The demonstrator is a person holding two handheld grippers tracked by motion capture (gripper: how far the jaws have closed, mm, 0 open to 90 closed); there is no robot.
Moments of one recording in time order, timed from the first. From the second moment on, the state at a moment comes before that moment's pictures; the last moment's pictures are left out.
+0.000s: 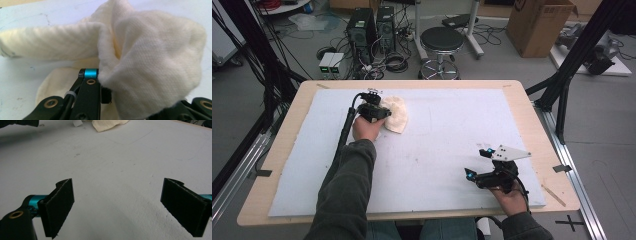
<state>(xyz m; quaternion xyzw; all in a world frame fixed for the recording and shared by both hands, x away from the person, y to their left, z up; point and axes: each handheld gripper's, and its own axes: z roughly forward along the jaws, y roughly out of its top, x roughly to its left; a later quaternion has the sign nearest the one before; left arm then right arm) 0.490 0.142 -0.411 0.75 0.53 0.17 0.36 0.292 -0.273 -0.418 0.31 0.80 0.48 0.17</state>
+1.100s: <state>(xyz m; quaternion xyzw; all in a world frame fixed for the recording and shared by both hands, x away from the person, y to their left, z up) 0.387 0.096 -0.380 0.79 0.45 0.07 0.42 0.284 -0.270 -0.415 0.30 0.80 0.48 0.17</state>
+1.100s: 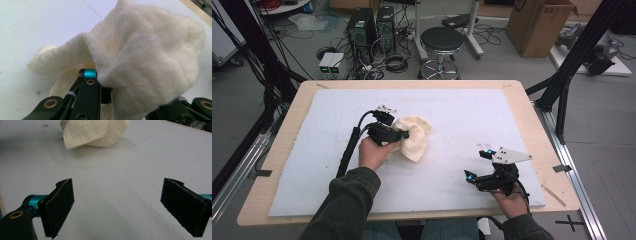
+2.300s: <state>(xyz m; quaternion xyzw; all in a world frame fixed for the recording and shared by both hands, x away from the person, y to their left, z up) 0.378 0.109 -0.392 0.82 0.38 0.10 0.42 0.285 -0.255 -0.413 0.28 0.82 0.47 0.16</state>
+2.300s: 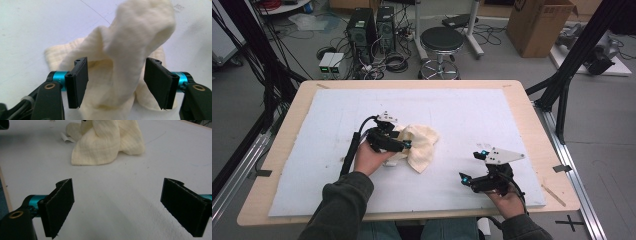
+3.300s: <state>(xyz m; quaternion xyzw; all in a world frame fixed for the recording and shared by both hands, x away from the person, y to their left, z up) 0.355 0.131 -0.429 0.87 0.33 0.09 0.37 0.336 -0.138 -0.424 0.21 0.88 0.42 0.07</state>
